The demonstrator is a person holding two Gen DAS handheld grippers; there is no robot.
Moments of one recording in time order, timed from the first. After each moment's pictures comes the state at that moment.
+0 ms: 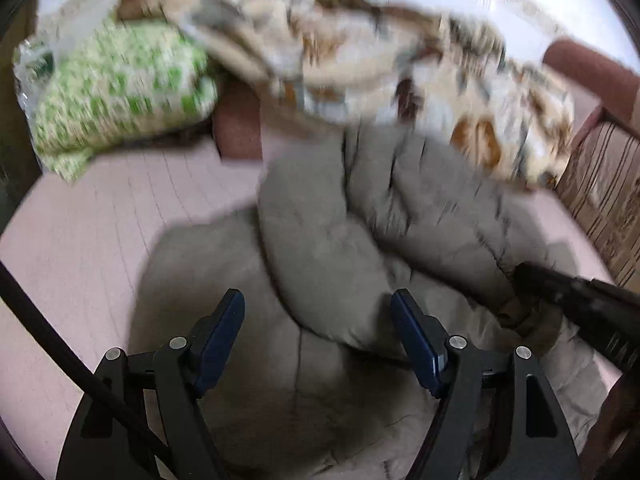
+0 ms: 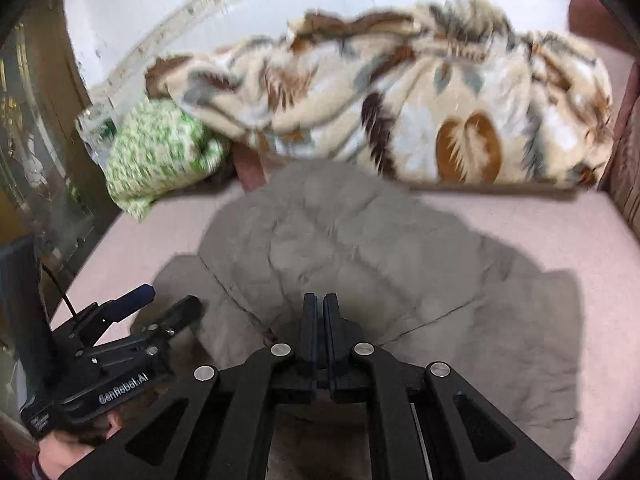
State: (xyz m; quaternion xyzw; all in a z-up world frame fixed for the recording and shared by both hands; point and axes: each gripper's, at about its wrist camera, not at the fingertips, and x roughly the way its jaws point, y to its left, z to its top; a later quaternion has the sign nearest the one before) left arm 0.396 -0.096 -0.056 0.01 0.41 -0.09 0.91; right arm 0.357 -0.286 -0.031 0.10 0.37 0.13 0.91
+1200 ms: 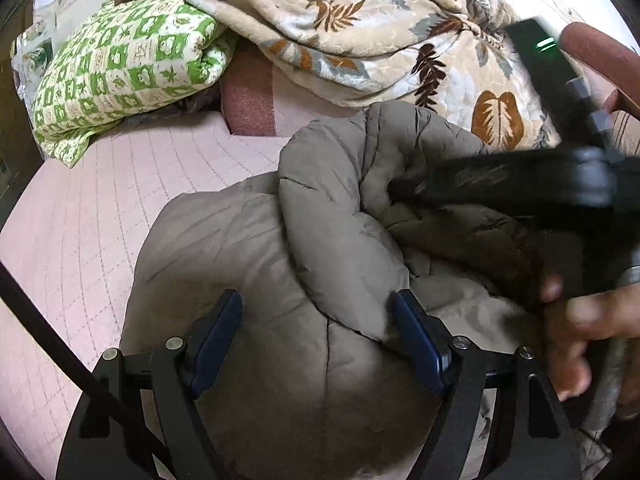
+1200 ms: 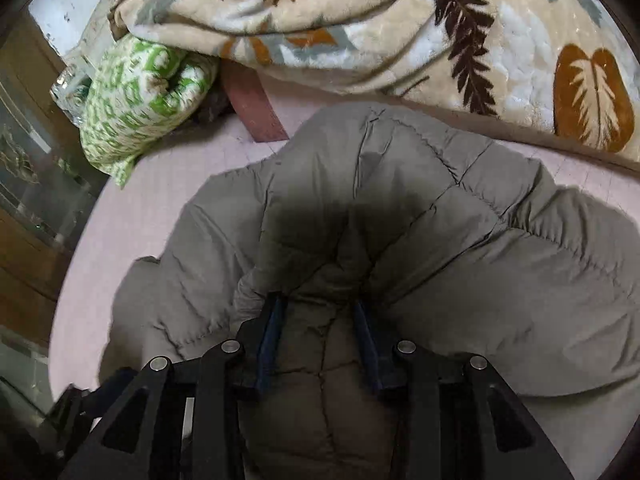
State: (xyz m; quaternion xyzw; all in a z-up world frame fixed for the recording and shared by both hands) left arm 0.402 -0.084 -0.071 0.02 0.41 -0.08 0.91; right arm 0.497 -0.229 -0.087 0.11 0.49 0.19 0.85
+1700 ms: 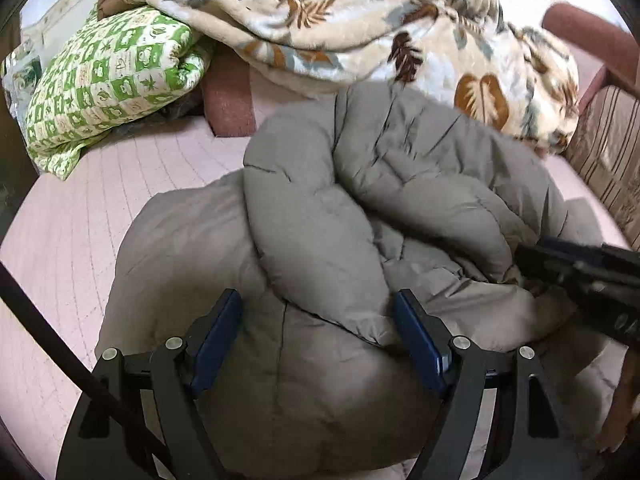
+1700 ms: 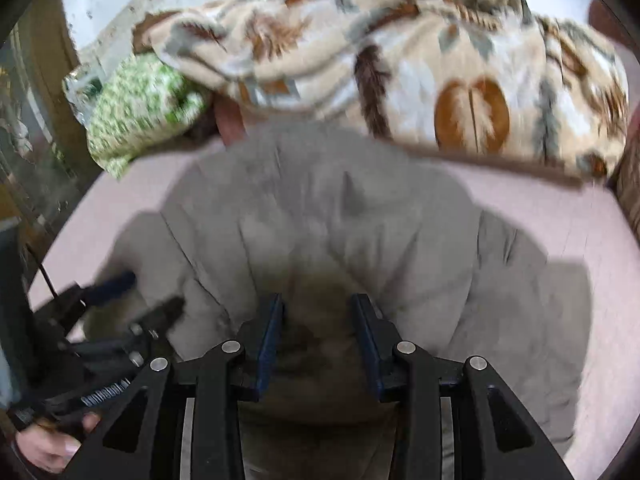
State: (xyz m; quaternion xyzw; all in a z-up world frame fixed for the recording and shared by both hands) left arm 0.394 -0.105 -0.079 0.05 0.41 -0.09 0.91; right arm 0.378 -0.296 -0.071 0.06 0.43 0.13 0.89
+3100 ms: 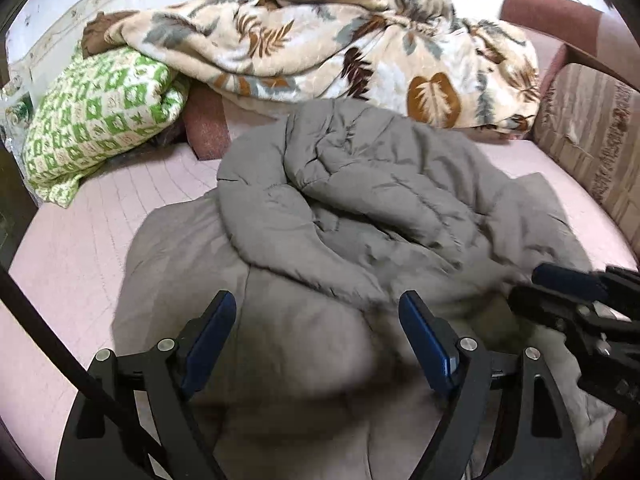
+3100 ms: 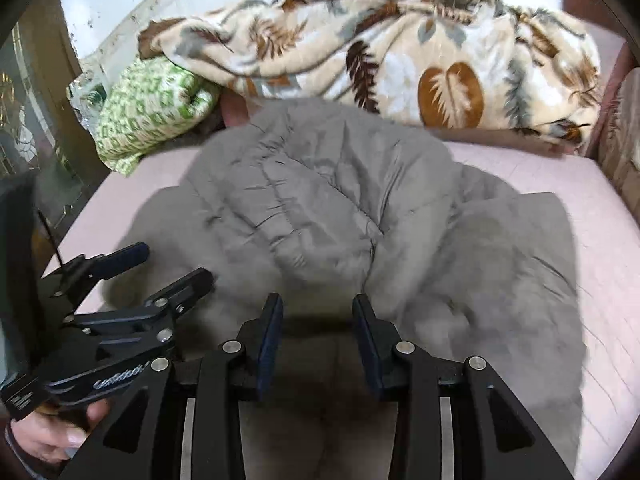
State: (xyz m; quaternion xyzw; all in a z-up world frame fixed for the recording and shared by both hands) left arm 0.331 -0.126 -0.049 0.09 0.38 -0.12 0.91; right arm 0.302 -0.299 -0.063 0.08 0.41 0.12 0.90
